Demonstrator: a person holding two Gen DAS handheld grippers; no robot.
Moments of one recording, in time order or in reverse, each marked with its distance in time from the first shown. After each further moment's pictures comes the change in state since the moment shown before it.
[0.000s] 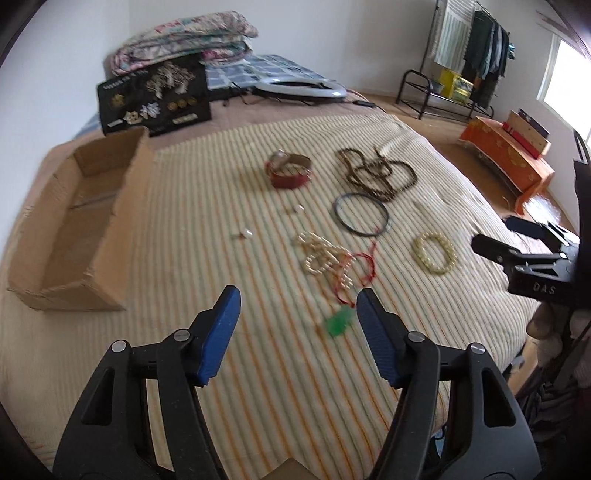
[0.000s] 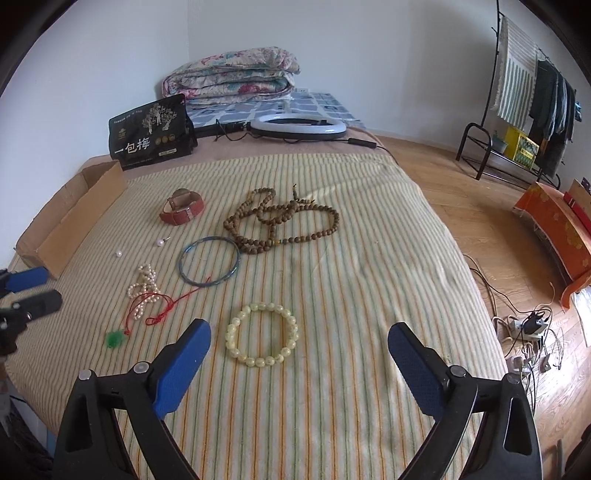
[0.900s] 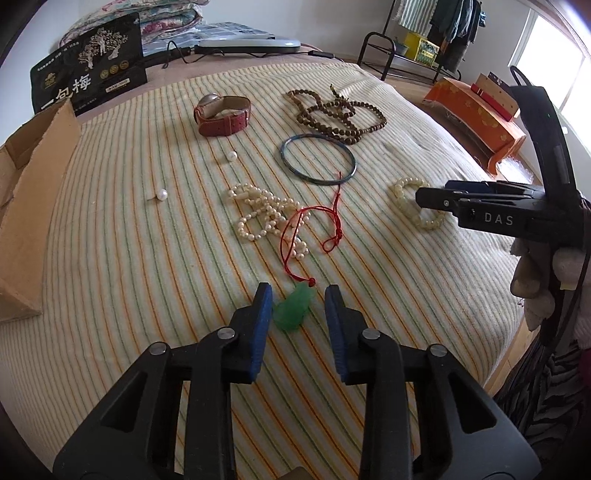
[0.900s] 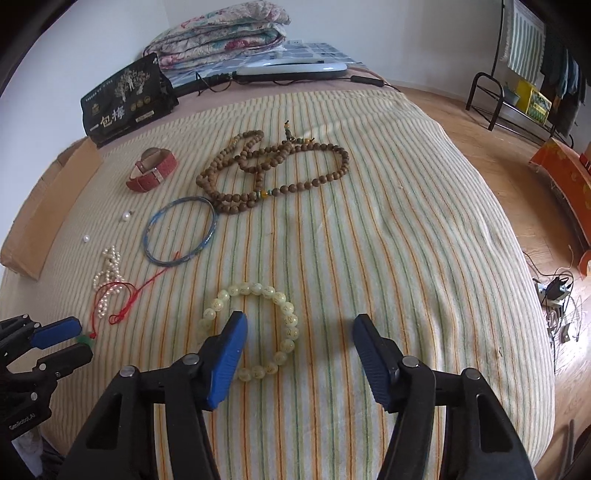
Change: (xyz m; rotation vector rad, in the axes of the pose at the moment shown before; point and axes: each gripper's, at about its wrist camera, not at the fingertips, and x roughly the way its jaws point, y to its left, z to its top) left arm 0.062 -0.021 -0.011 0.092 0.117 -0.120; right arm 0.070 -0.009 0.001 0.075 0.189 0.030
